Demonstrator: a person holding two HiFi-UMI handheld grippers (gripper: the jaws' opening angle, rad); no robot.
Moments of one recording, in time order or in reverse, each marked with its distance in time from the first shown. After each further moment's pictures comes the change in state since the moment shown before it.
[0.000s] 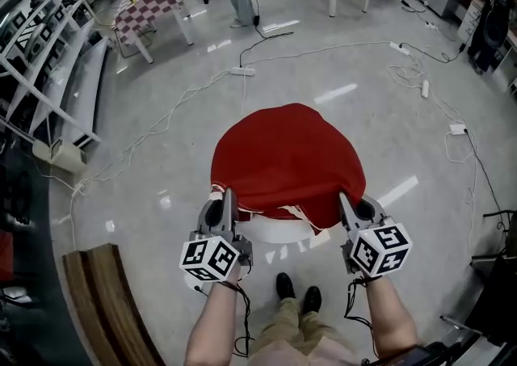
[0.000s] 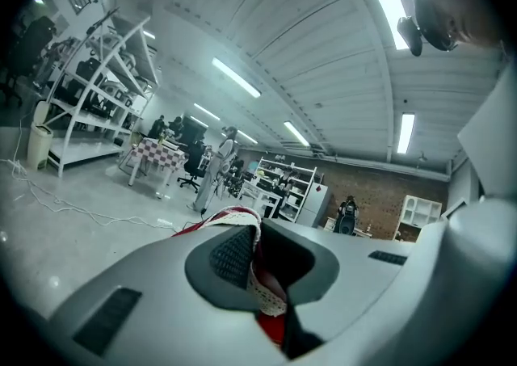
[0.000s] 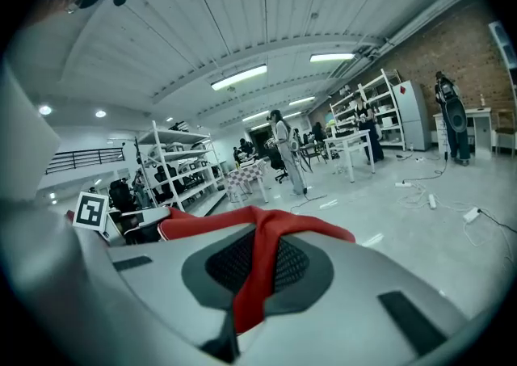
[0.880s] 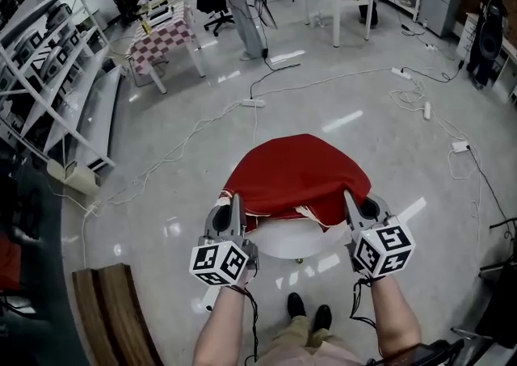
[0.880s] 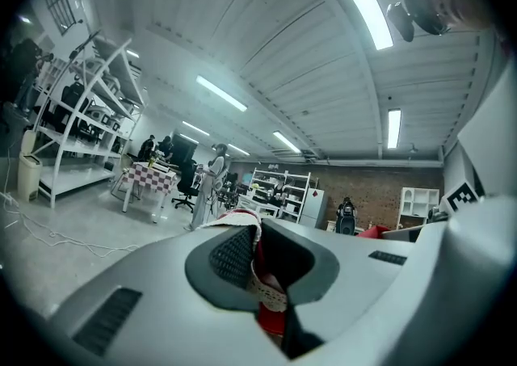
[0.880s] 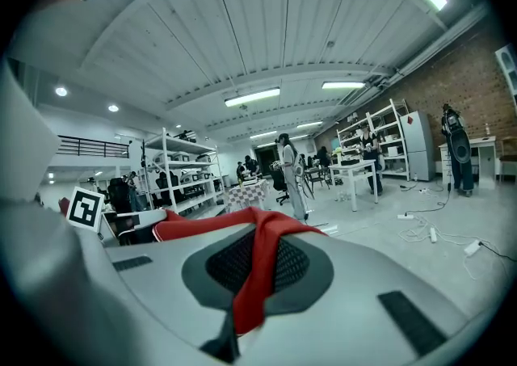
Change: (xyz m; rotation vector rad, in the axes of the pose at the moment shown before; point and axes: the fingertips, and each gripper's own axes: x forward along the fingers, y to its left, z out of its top) left arm -0.010 -0.029 0.071 0.114 -0.090 -0.027; right arm -0.021 0.029 0.078 -0.110 -0.147 -0.006
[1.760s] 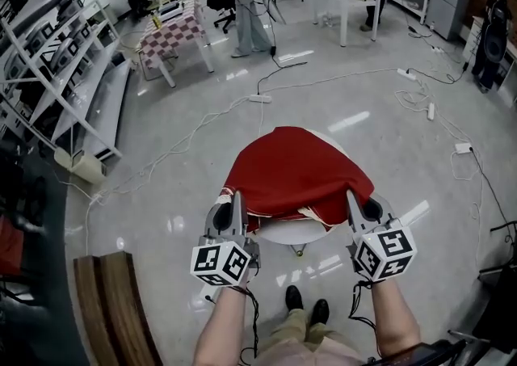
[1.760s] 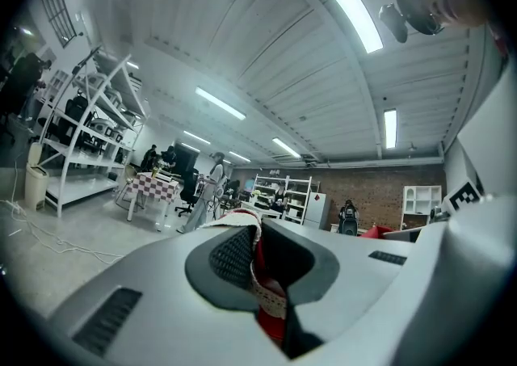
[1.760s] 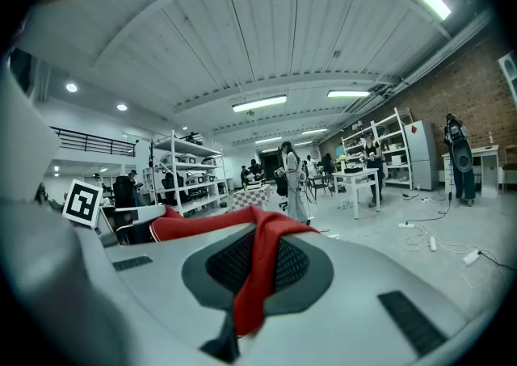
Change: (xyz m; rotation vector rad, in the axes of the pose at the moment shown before) left arm -0.063 -0.036 0.009 0.033 -0.043 0.027; right arm -0.062 0.021 -0.004 -0.041 -0.037 0.019
